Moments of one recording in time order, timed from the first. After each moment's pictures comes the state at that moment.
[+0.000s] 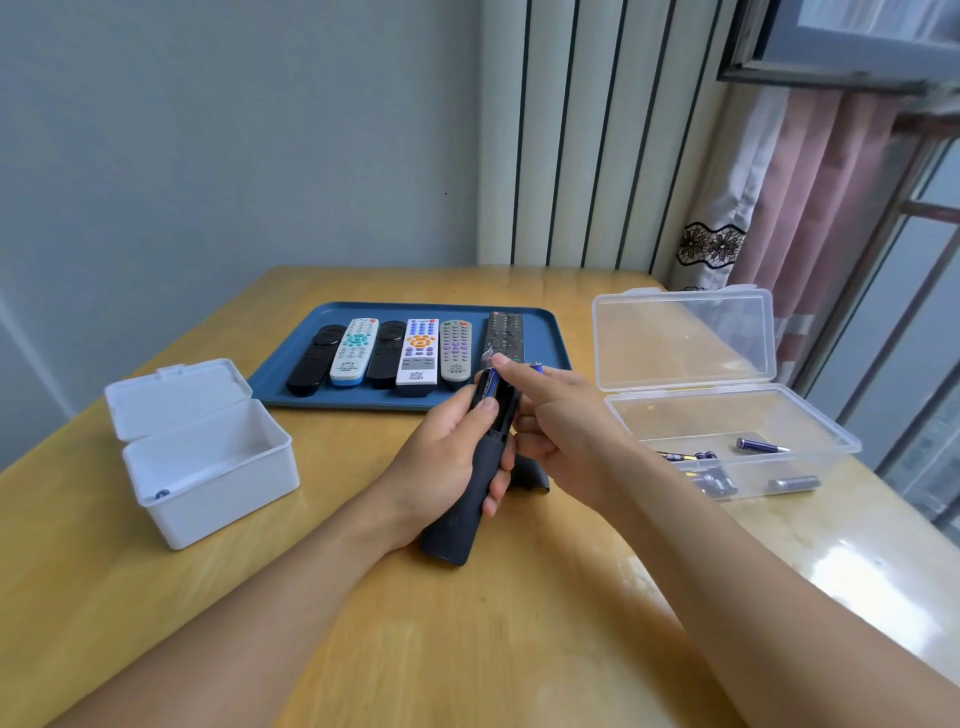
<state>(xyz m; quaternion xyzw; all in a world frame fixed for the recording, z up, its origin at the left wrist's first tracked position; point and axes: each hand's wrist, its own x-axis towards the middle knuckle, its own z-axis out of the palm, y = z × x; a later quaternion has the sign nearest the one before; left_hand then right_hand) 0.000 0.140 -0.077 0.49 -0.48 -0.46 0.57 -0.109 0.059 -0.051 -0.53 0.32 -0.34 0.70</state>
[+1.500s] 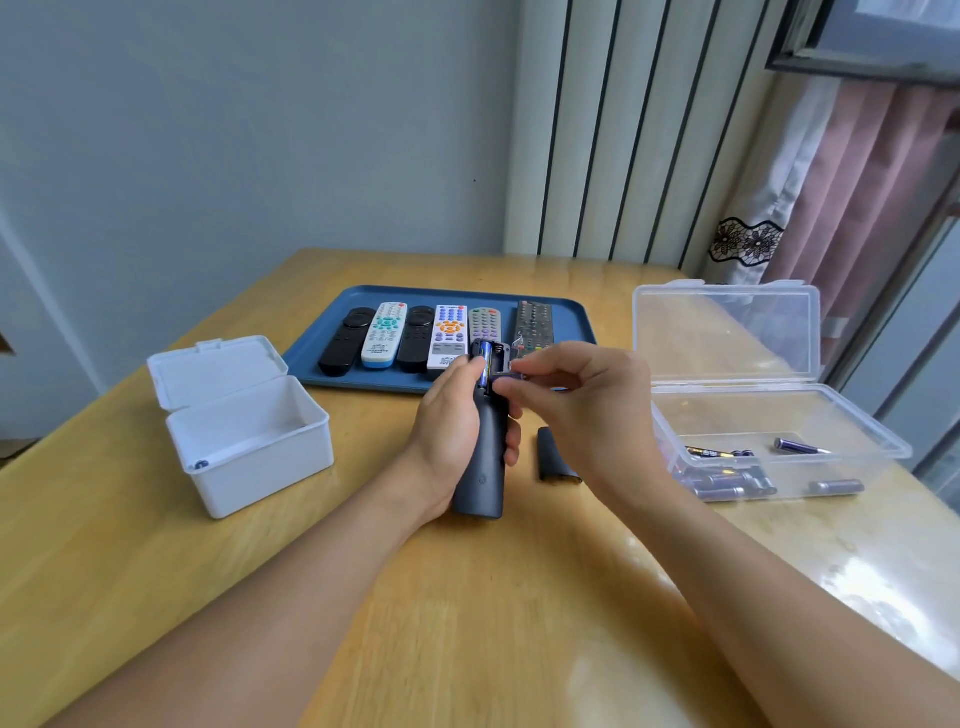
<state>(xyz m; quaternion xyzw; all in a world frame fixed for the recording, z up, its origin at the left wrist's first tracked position) 0.010 0.130 -0.076 0.50 -0.33 -0.42 0.68 -0.103 0.067 -0.067 -0.73 0.25 -0.50 0.39</state>
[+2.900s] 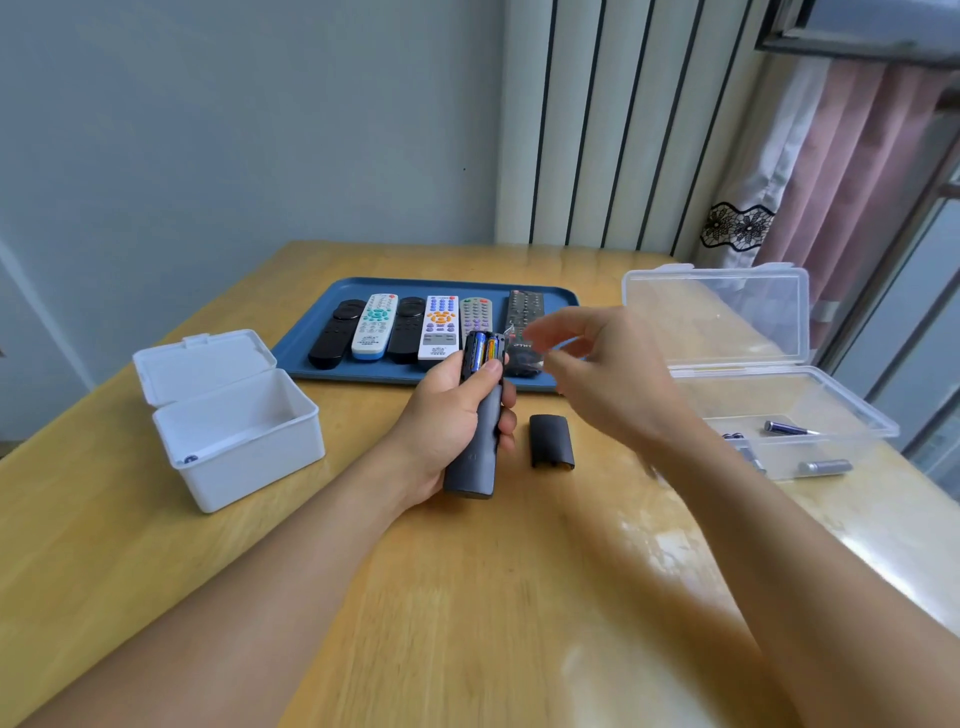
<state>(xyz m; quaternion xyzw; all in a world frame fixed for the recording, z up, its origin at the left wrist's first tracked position) 0.013 0.134 -0.073 0.49 -0.39 -0.46 0.63 -0.120 0.053 -0.037 -0.83 0.34 -0.38 0.24</state>
